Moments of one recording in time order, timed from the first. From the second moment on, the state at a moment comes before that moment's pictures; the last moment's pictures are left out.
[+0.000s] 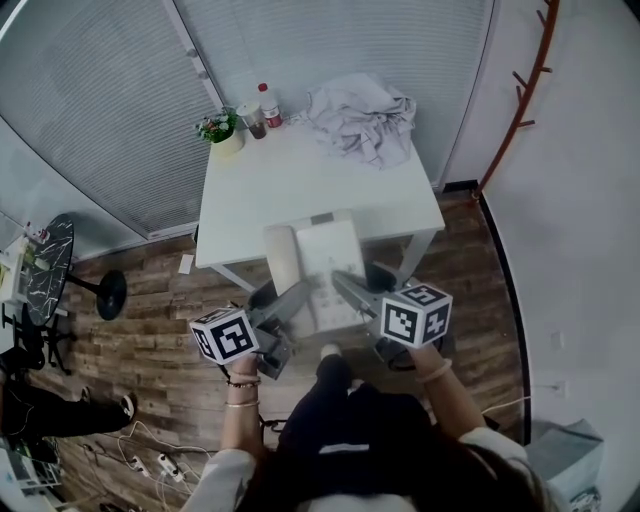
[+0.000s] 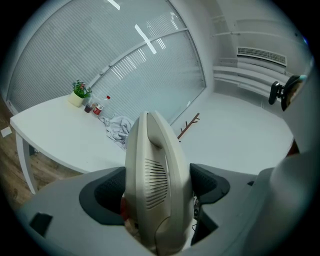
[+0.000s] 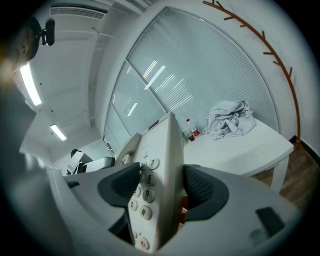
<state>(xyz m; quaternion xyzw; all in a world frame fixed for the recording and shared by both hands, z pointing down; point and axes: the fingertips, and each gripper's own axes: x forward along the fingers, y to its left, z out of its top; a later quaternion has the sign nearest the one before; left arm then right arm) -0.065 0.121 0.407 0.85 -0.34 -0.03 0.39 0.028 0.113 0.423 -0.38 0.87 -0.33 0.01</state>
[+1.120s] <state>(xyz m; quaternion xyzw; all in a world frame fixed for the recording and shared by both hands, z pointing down) -0.117 0.020 0.424 0.86 -0.30 -0.02 0.41 -0.023 0.019 0.433 -0.42 0.84 -0.33 0.01</state>
